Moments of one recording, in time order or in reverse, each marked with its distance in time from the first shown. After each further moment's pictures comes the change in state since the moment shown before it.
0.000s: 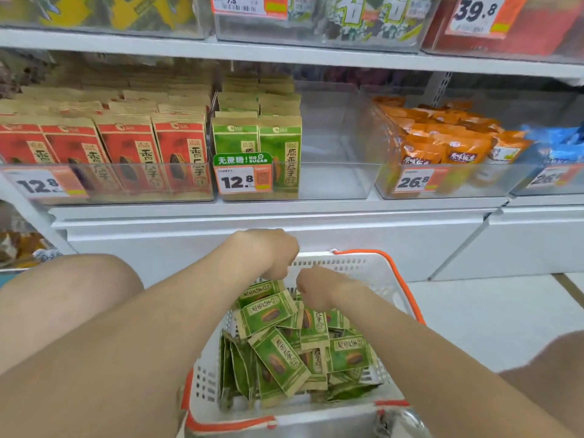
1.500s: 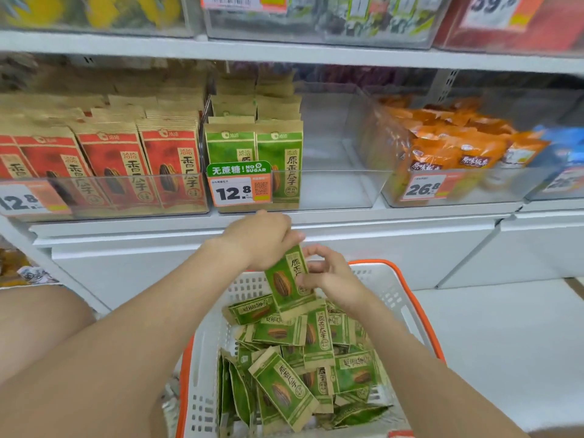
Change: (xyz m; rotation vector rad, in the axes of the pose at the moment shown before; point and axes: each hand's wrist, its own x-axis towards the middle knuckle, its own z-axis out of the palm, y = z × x) left_hand 0.015 -0.035 -0.009 -0.320 0.406 -0.009; right_hand 0.003 0.021 -0.005 1.454 0.290 -0.243
